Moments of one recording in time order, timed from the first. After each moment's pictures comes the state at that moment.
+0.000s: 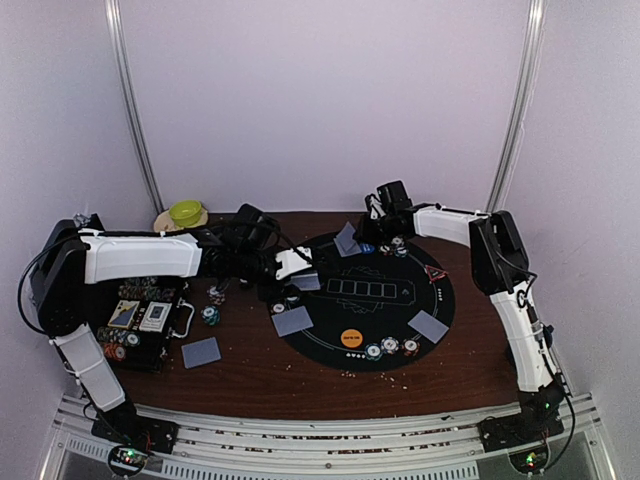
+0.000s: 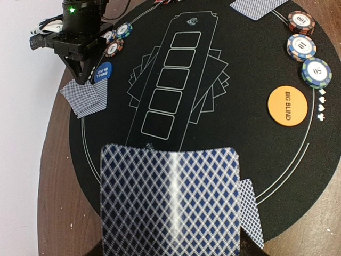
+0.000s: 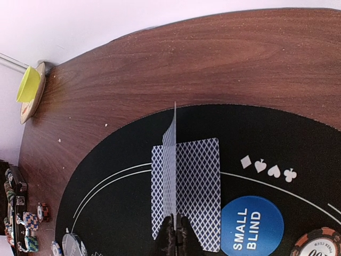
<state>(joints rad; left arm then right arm) -0.77 1.72 1.20 -0.26 0.12 0.72 0.42 2.49 2.06 -0.28 -0.29 0.49</state>
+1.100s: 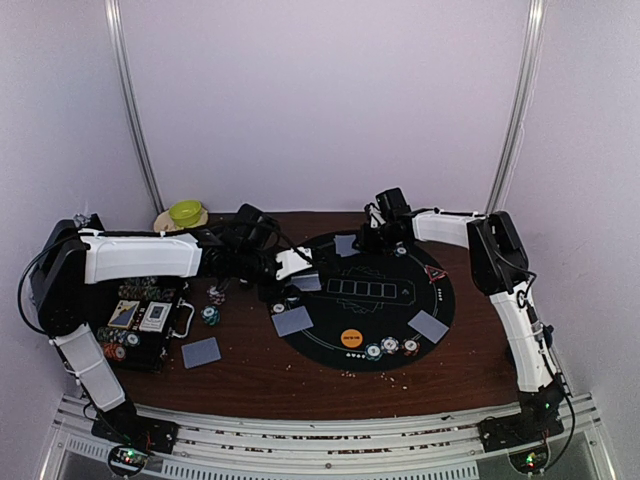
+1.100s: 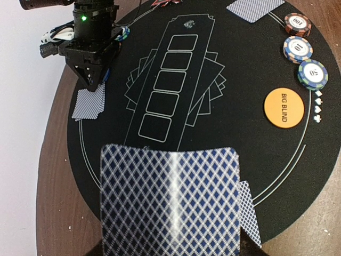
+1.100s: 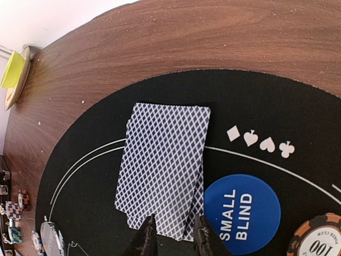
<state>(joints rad) -0.77 1.72 1.20 -0.26 0.14 0.72 0.43 2.49 2.00 -0.30 -0.27 0.45</state>
